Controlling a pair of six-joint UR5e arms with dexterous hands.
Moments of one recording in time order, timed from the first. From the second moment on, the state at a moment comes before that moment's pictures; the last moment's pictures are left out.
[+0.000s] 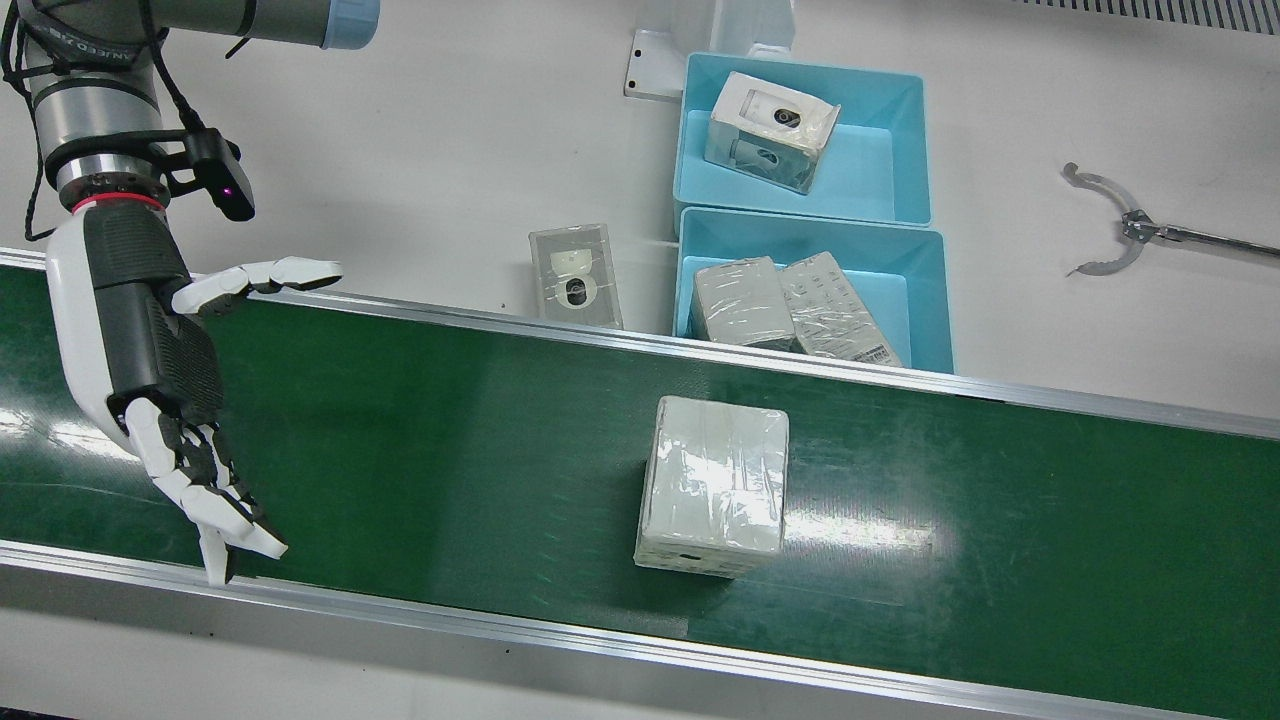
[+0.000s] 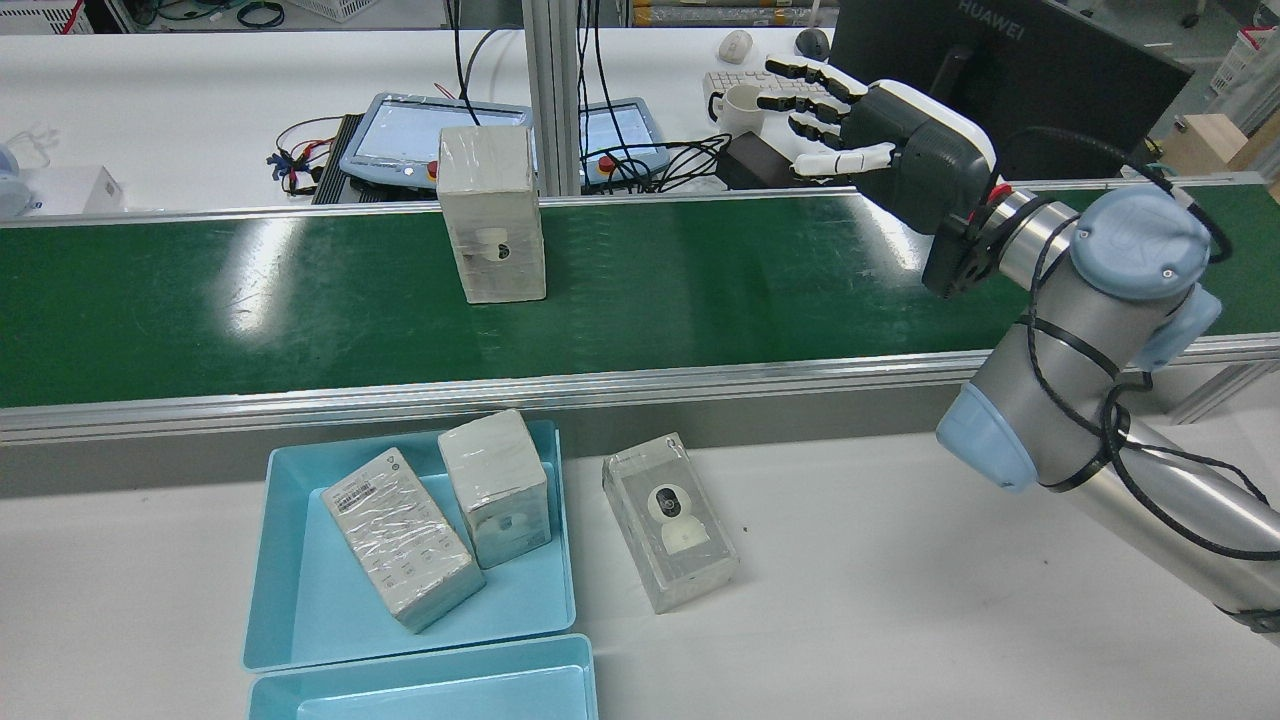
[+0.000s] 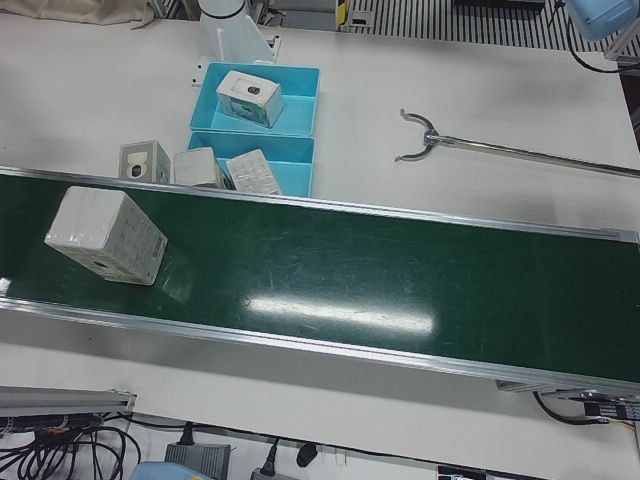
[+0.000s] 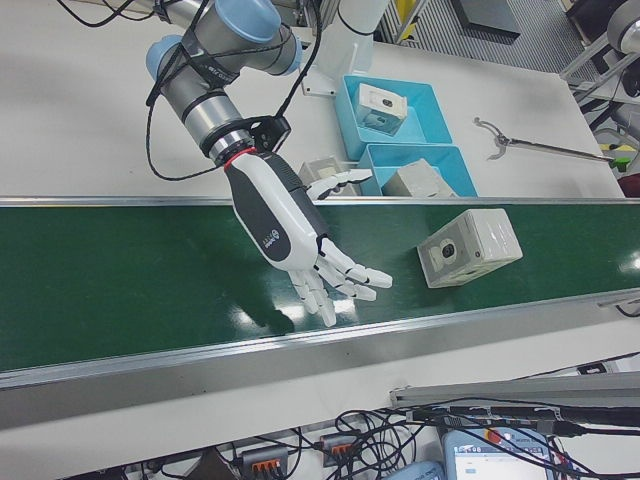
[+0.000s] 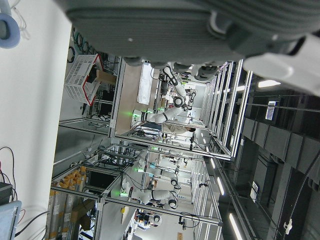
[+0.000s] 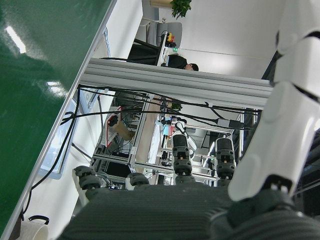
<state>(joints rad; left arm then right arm) -1.82 -1.80 -1.75 0.40 1.93 -0.16 1.01 -1.05 1.78 -3.57 -1.44 -0.25</state>
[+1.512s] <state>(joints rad) -1.82 -1.80 -1.75 0.40 1.93 -0.16 0.92 -1.02 1.75 -3.57 -1.37 -0.28</state>
